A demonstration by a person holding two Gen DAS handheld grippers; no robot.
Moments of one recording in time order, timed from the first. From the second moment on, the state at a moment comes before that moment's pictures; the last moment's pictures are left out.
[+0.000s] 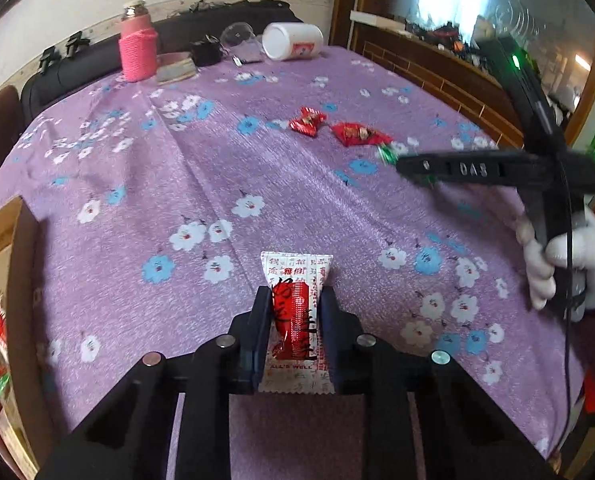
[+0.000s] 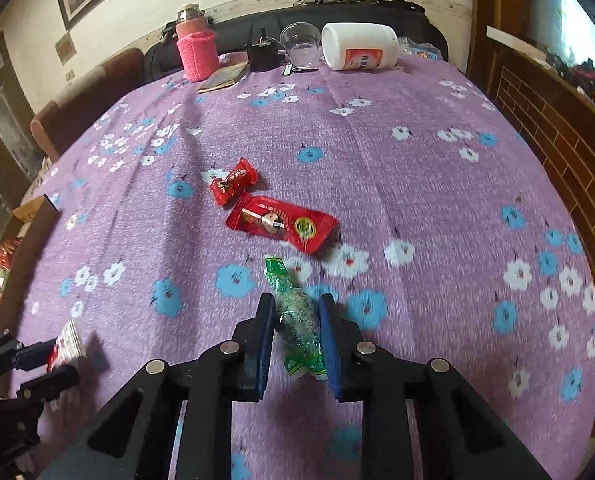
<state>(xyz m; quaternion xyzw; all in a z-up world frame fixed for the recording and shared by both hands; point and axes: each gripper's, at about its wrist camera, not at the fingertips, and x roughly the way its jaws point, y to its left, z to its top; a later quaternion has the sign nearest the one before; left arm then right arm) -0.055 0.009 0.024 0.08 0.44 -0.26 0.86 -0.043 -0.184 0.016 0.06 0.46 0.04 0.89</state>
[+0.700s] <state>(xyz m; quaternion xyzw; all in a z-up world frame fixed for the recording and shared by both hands) -0.091 0.206 0.076 -0.11 0.40 -0.10 0.91 -0.079 -0.012 0.098 0.07 0.42 0.24 0.87</state>
